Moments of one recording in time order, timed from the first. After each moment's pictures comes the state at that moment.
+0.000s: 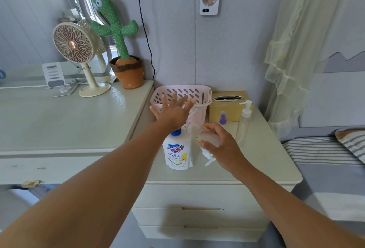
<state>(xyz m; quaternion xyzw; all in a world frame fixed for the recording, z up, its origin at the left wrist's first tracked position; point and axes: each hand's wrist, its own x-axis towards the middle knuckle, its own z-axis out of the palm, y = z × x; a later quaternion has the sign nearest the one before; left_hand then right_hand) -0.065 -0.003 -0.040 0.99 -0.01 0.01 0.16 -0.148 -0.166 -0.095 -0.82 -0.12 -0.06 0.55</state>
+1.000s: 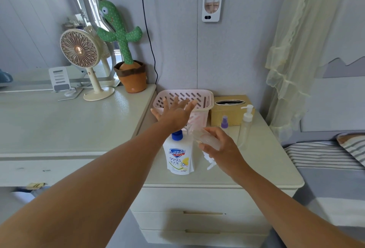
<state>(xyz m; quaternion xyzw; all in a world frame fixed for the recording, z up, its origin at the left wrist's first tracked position) -0.062 0.003 -0.038 0.98 -0.03 0.01 0.17 -0.151 -0.160 -0.094 -0.81 -0.11 -0.05 0.57</state>
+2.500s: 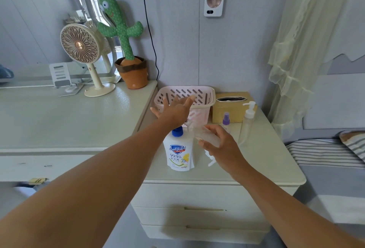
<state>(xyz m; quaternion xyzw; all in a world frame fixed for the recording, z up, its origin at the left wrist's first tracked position) -0.065 0.003 -0.036 0.97 0.01 -0.01 0.22 -0.155 -0.156 -0.091 -0.81 -0.11 -0.05 0.57</state>
